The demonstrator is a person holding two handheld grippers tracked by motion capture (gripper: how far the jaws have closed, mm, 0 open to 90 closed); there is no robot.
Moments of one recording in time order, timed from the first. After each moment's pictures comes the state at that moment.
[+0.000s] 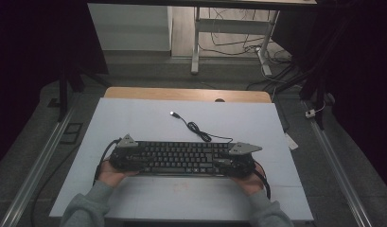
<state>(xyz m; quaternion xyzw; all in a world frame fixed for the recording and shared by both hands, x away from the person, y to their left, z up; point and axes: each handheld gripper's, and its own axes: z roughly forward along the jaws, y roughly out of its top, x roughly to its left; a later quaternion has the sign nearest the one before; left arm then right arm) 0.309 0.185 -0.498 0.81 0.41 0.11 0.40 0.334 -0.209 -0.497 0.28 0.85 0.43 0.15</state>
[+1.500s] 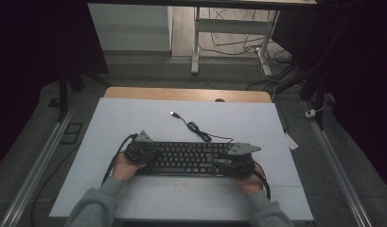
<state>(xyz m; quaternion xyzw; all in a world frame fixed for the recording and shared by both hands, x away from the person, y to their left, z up) 0.346 0.156 -0.517 0.84 0.39 0.11 0.36 0.334 -0.208 -0.499 0.28 0.85 0.42 0.15</state>
